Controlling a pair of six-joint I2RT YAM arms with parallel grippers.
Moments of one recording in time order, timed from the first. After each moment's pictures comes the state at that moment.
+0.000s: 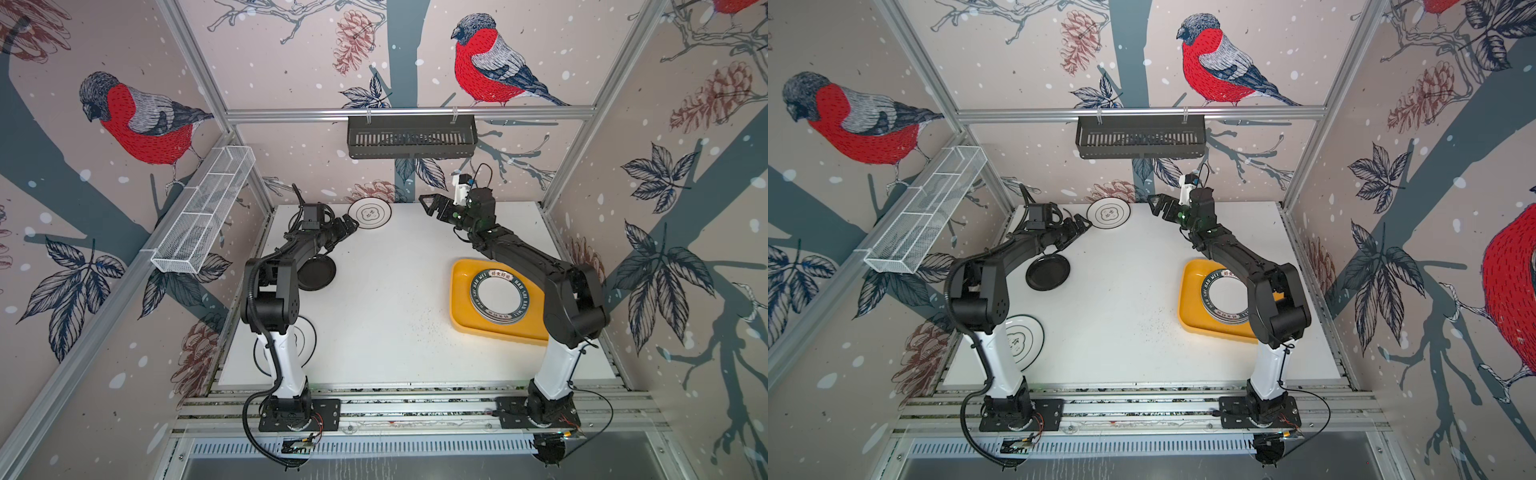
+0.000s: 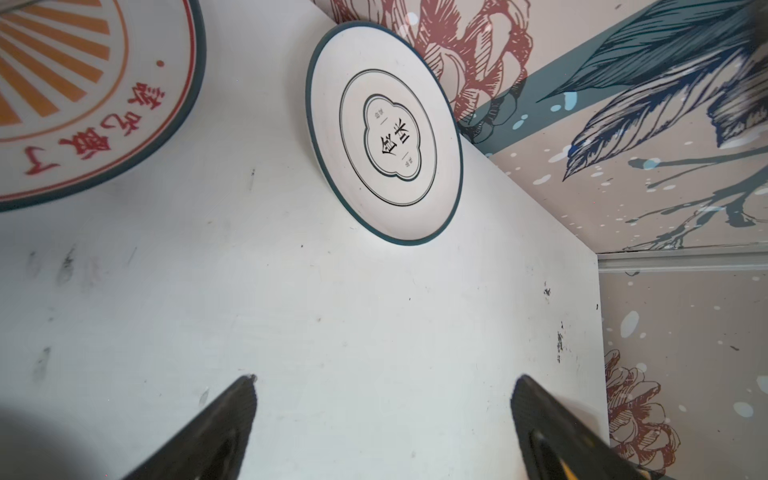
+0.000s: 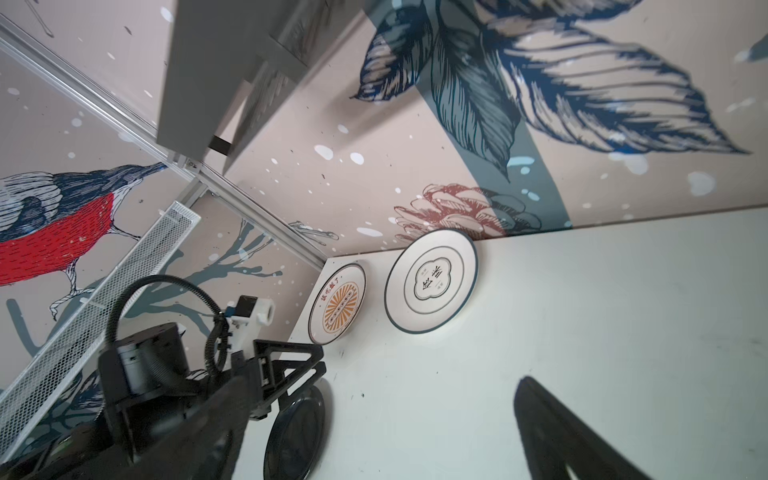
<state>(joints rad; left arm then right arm) -0.04 2.02 1.44 -0.14 0.44 -0.63 0.39 1.82 1.38 0.25 -0.34 0.62</state>
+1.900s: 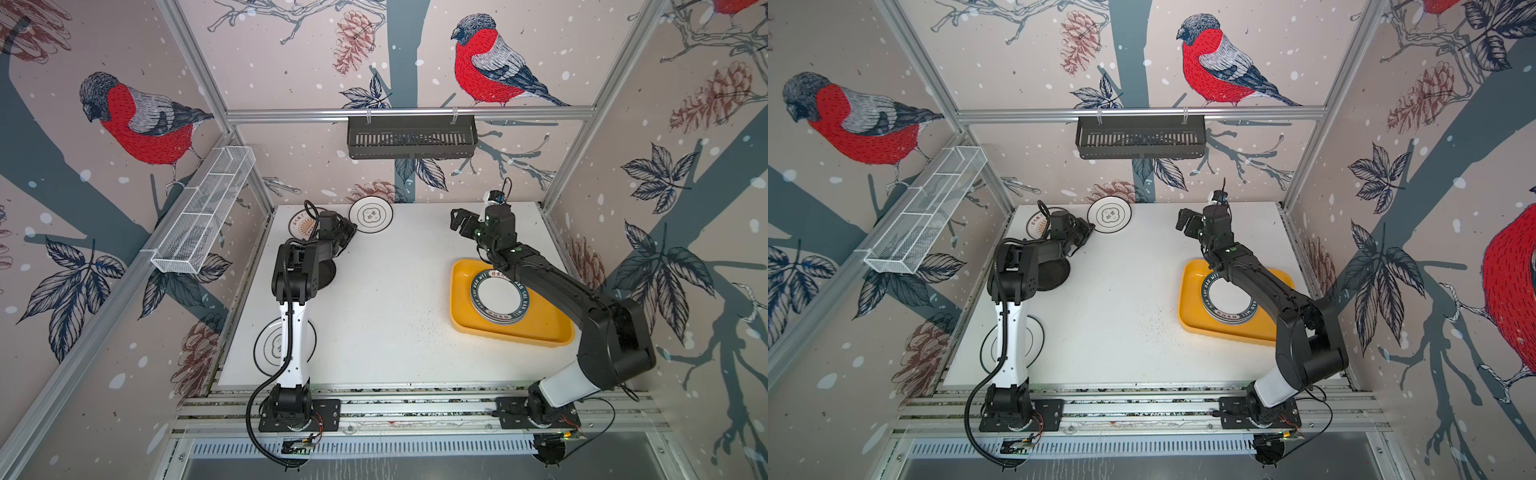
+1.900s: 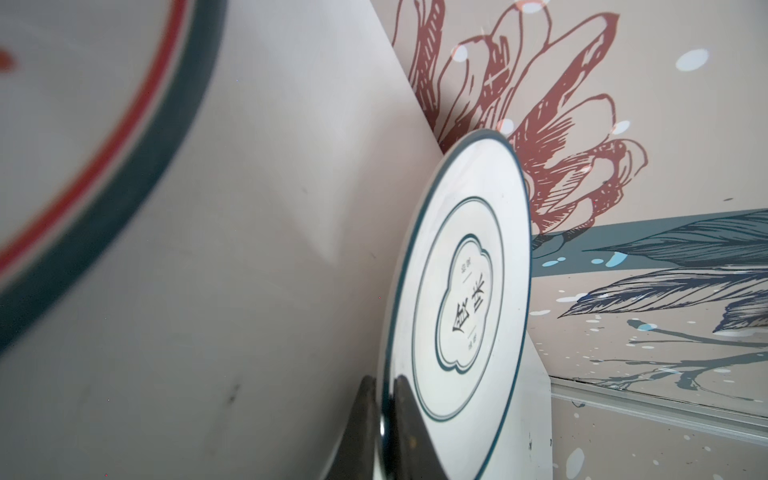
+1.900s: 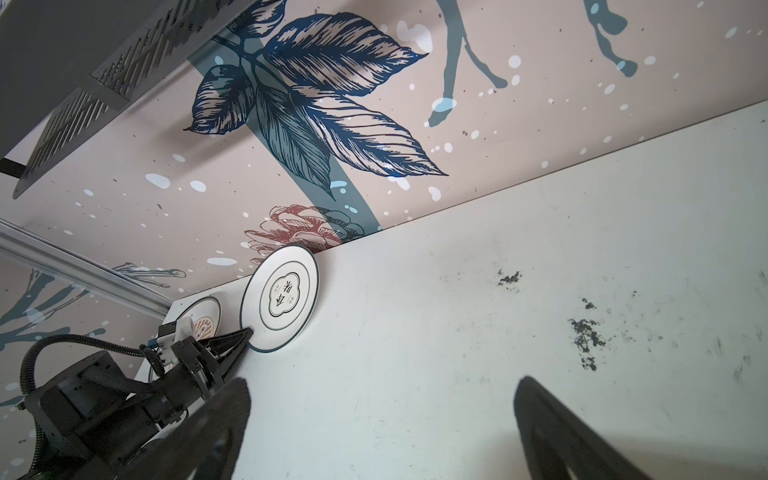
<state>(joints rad) -0.06 2.45 1.64 0.31 0.37 -1.01 0.38 1.55 1.14 0.08 0.09 0.53</state>
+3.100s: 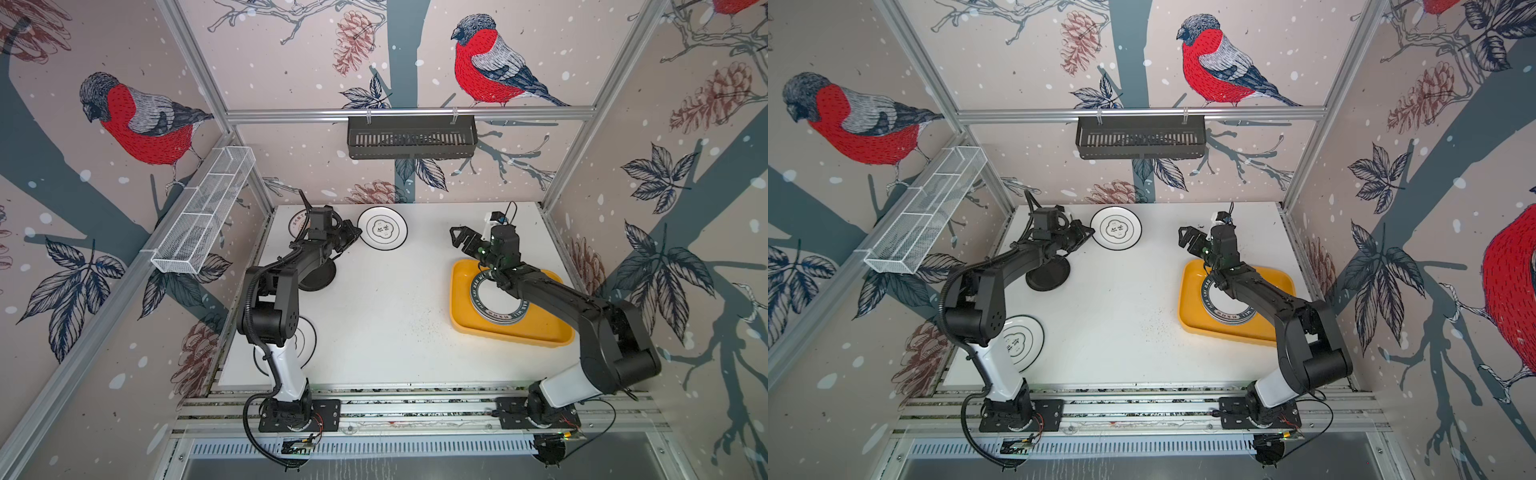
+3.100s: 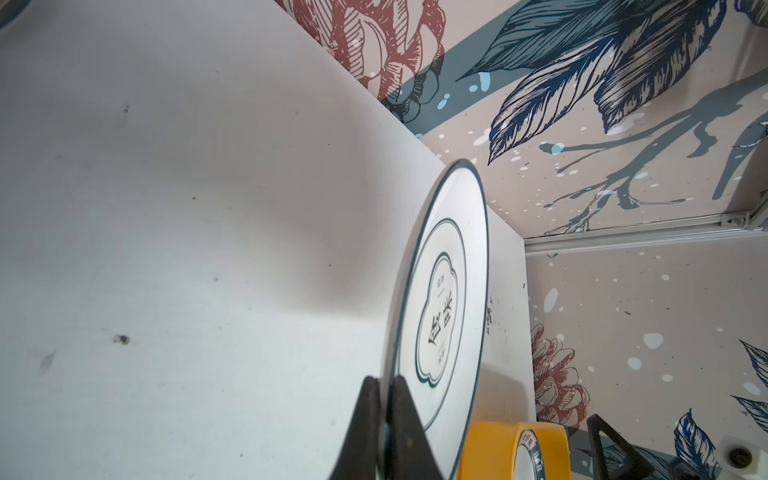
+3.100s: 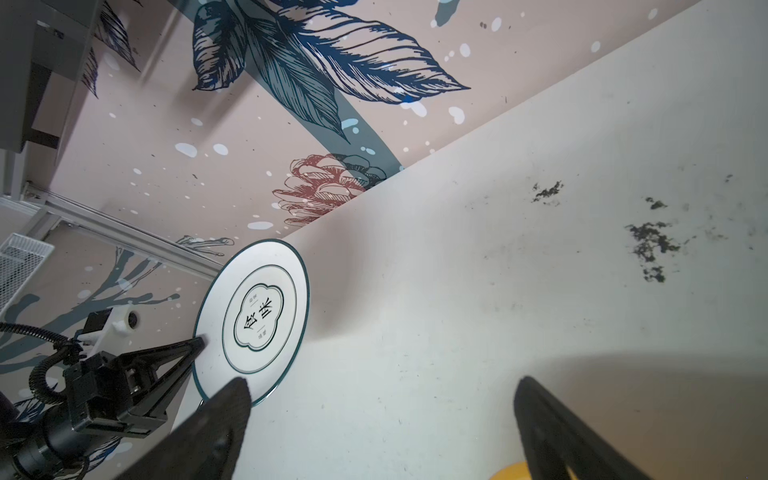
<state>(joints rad) -0.11 1.86 1.25 0.02 0.50 -0.76 0.32 1.53 0.89 0.30 -0.14 0.68</state>
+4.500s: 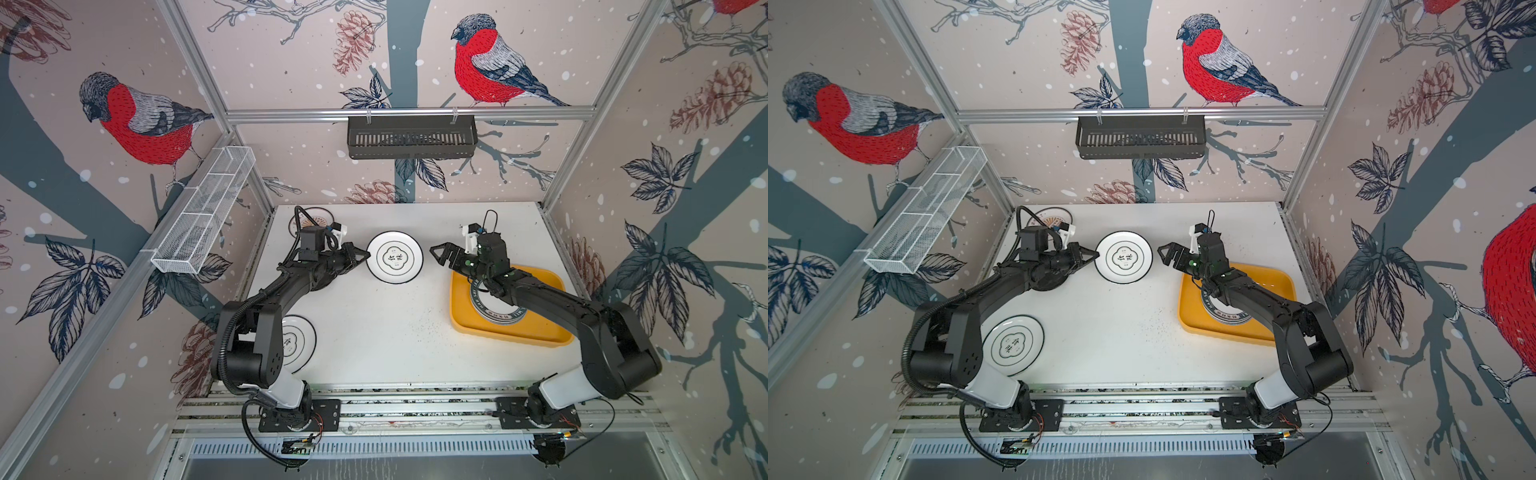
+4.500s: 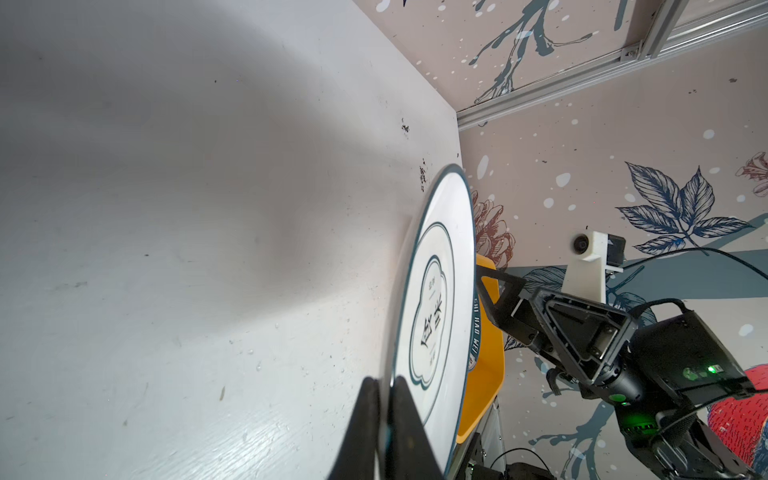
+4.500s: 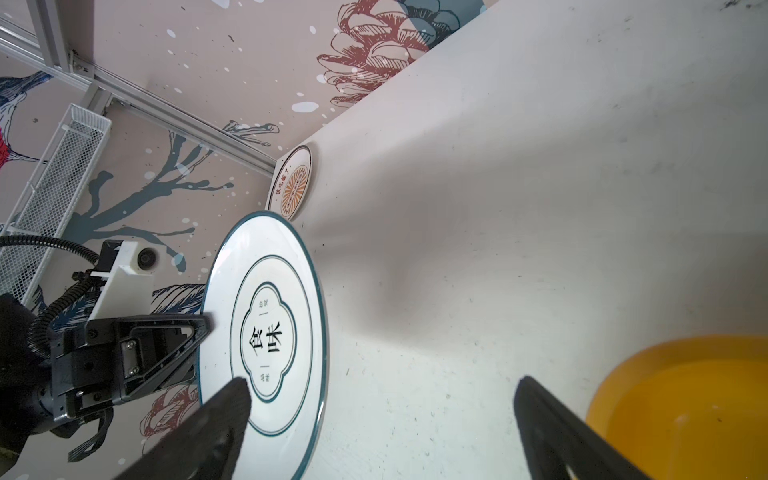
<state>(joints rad) -0.10 1.58 0.96 -0.02 0.83 -0.66 0.43 1.52 0.86 0.19 -0.34 0.73</state>
